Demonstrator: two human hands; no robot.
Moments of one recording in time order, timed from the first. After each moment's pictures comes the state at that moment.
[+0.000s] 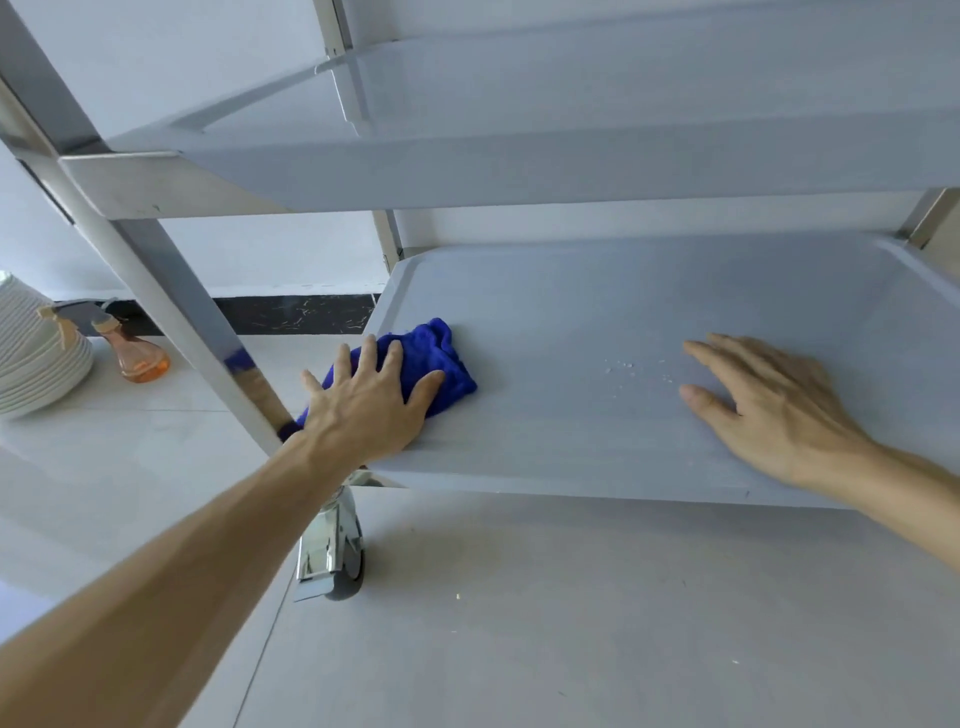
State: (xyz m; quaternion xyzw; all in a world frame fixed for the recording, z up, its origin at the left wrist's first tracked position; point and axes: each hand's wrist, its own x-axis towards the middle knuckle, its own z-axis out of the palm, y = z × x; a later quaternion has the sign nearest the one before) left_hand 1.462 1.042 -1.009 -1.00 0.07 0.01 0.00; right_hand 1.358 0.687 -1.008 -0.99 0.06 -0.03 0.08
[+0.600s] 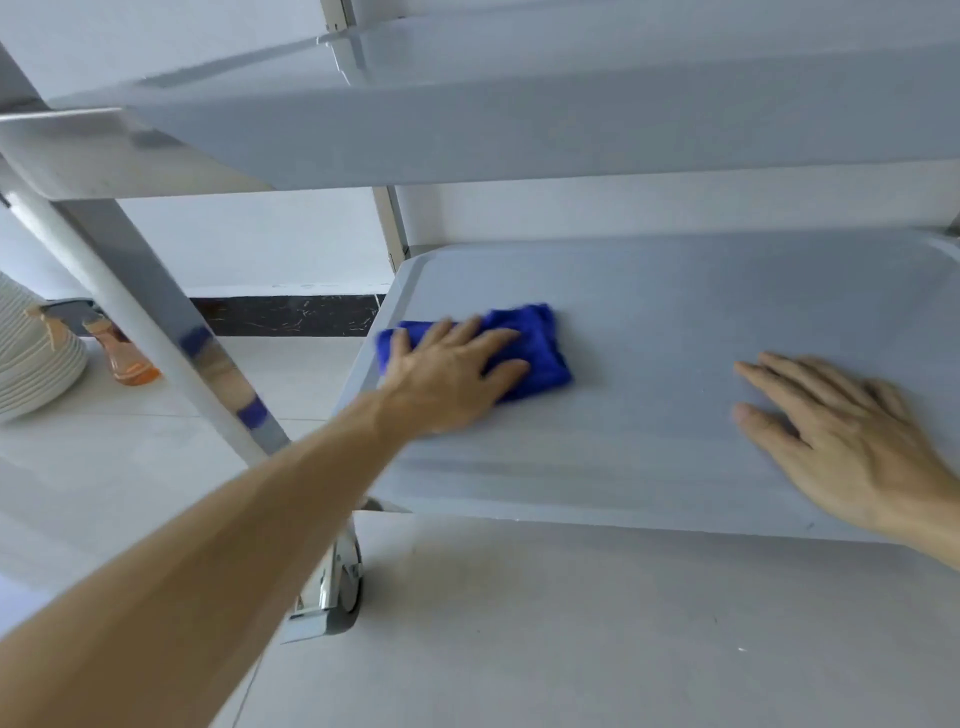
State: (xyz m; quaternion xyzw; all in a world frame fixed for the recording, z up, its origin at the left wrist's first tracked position) left_hand 1.498 0.988 -1.006 -0.97 0.22 0.00 -0.04; right_hand 1.354 0.684 -1.020 -0.99 0.11 -0.06 0.06
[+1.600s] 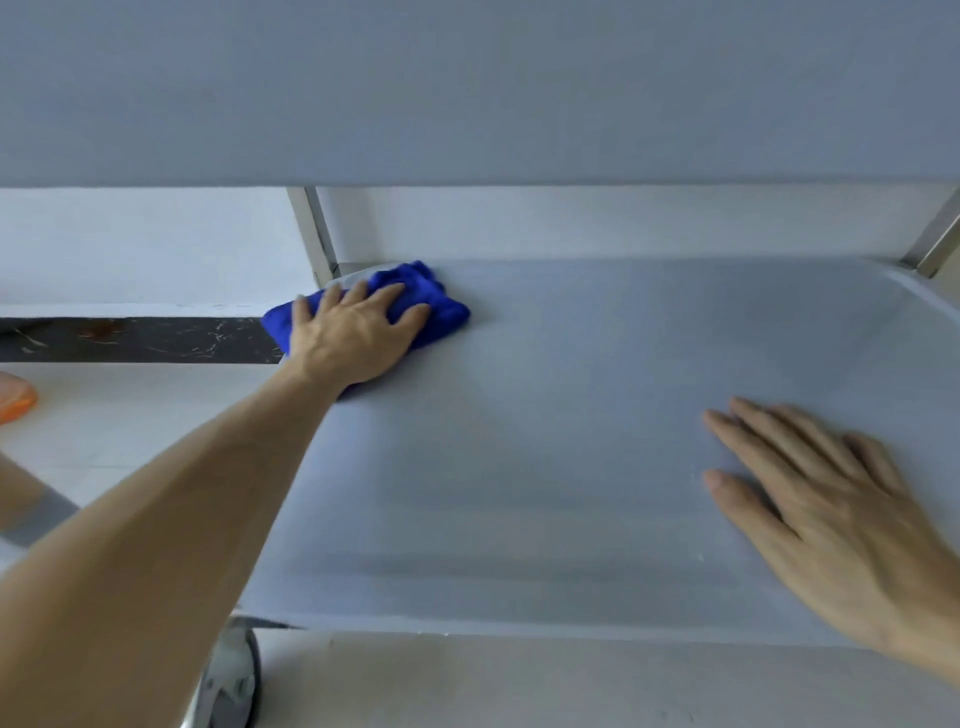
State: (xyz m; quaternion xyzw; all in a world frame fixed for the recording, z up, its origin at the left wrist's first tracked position) left_hand 1.622 0.982 -1.021 -1.00 0.07 -0.02 -0.05; right_hand 1.356 0.684 -1.029 -0.99 0.06 -0.10 0.00
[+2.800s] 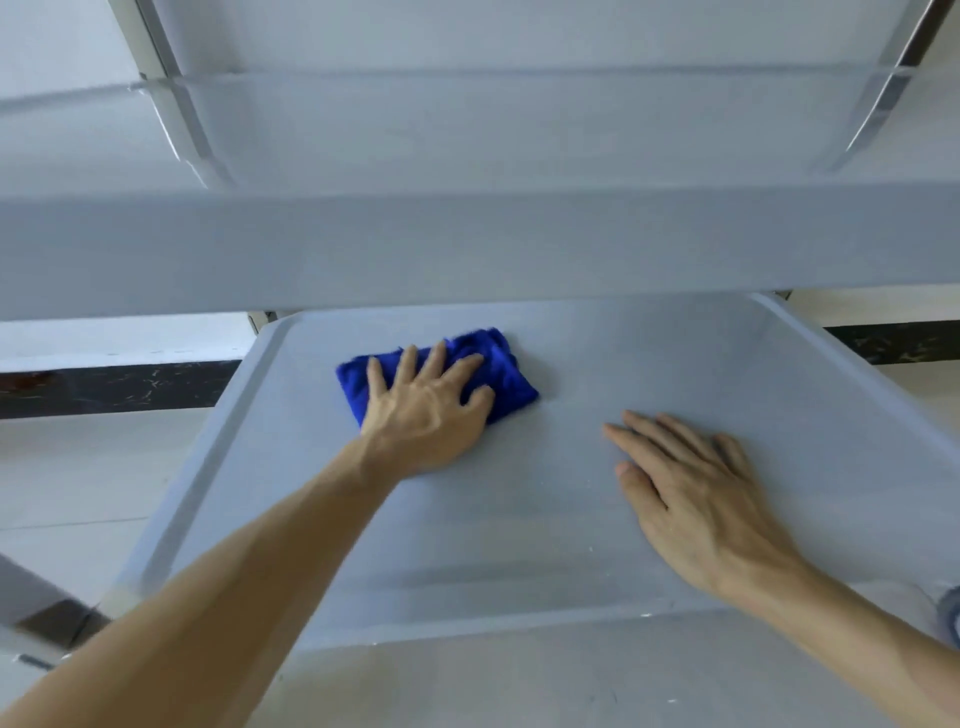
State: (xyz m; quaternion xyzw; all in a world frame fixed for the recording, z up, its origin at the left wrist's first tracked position) left_hand 1.540 0.871 -1.025 -0.97 0.23 0.01 -0.10; right_hand 1.362 0.679 -1.027 -0.99 0.12 -0.08 0.07
